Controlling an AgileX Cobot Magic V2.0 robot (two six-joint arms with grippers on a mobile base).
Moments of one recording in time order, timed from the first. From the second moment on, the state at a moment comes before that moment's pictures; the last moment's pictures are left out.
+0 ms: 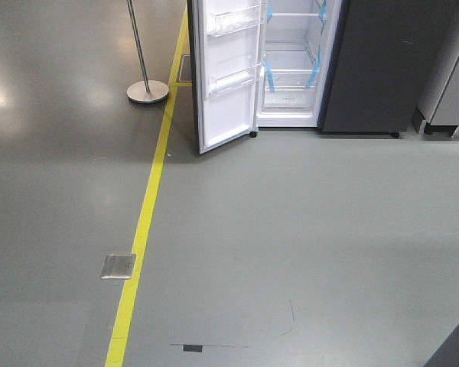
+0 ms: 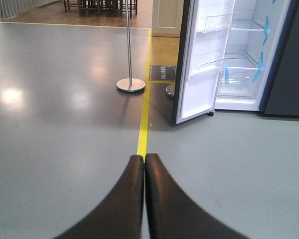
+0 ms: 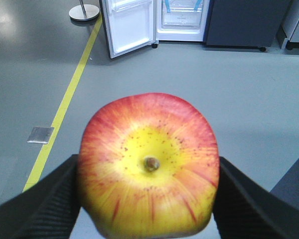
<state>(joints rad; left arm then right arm) 0.02 -0.01 0.03 0.22 0.27 -0.35 -0.14 0.46 -0.67 0.26 0.83 -0.21</state>
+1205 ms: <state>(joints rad) 0.02 -0.01 0.03 0.22 0.27 -0.35 -0.14 0.46 -0.67 0.26 0.83 -0.21</state>
